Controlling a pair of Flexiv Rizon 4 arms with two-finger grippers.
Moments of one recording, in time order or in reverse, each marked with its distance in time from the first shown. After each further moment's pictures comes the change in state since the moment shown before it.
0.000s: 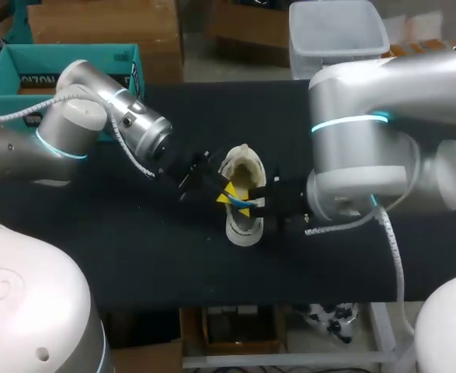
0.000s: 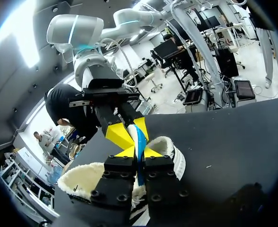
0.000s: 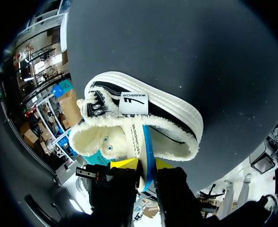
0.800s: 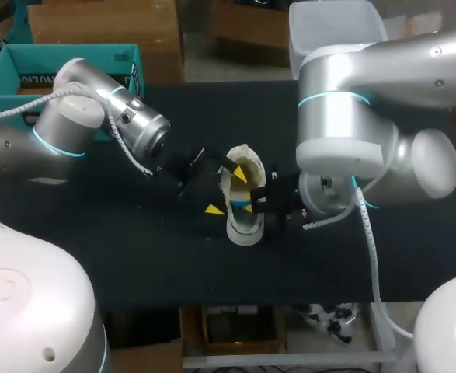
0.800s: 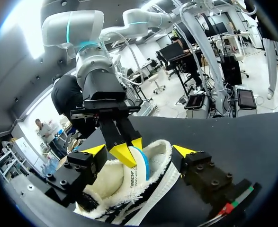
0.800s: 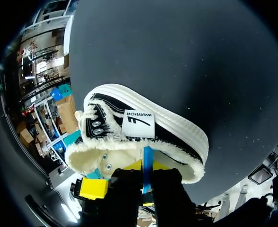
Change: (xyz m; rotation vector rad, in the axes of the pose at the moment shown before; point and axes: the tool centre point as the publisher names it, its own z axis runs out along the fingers) left arm -0.003 -0.004 -0.007 -0.003 -0.008 -0.088; right arm 0.004 0.029 0.017 -0.098 -0.033 -0.052
